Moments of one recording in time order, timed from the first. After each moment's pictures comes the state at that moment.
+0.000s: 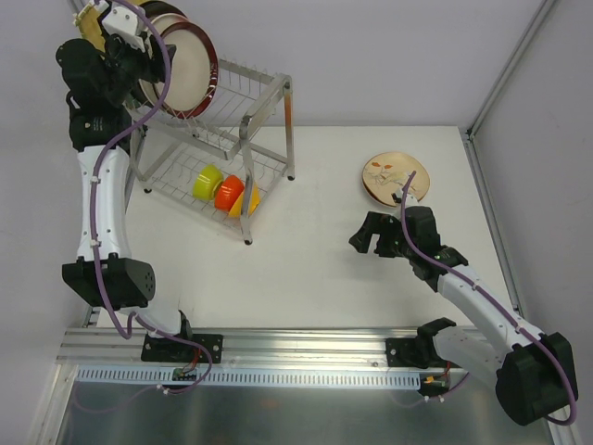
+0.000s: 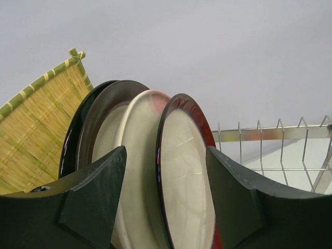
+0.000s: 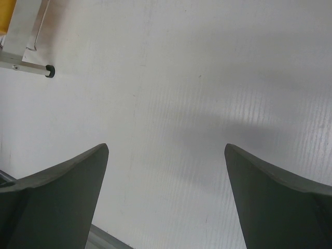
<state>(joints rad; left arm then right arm) 0.14 1.60 1.93 -0.14 0.47 0.16 0.40 0.98 0.57 -0.23 -0.16 0.49</state>
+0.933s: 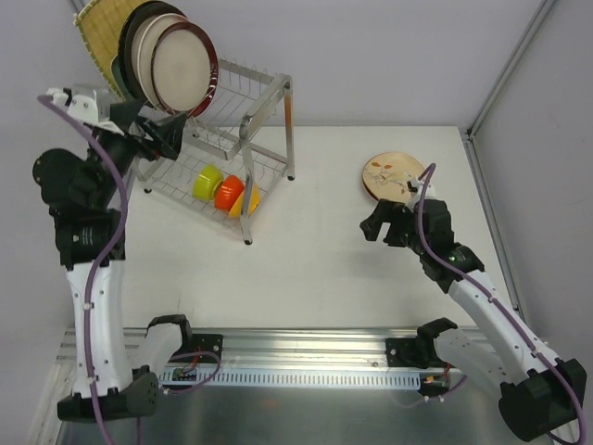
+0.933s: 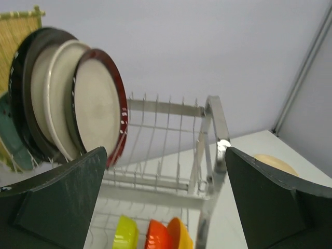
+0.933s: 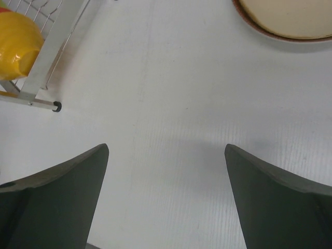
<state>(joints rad) 0.14 0.98 1.41 -0.11 0.49 -0.20 0.40 0.87 0.68 -0.33 -0.04 0.46</state>
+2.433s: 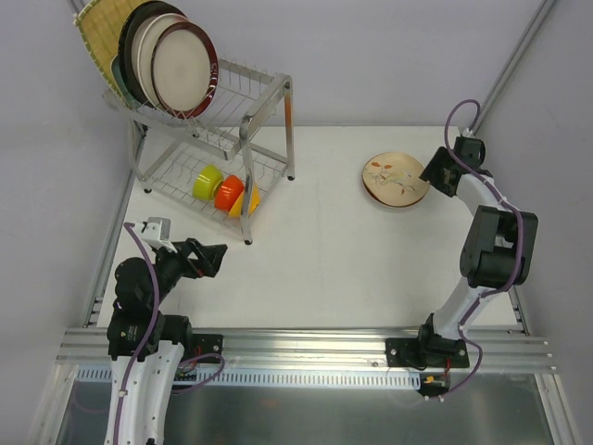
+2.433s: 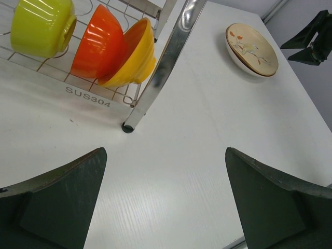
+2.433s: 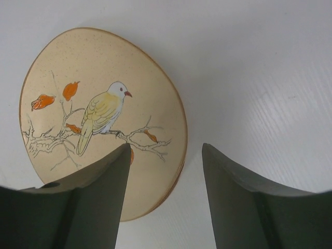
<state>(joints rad) -0.02 0.15 0.48 -0.51 0.38 -0.39 -0.14 1.77 1.25 -0.25 -0.02 0.41</state>
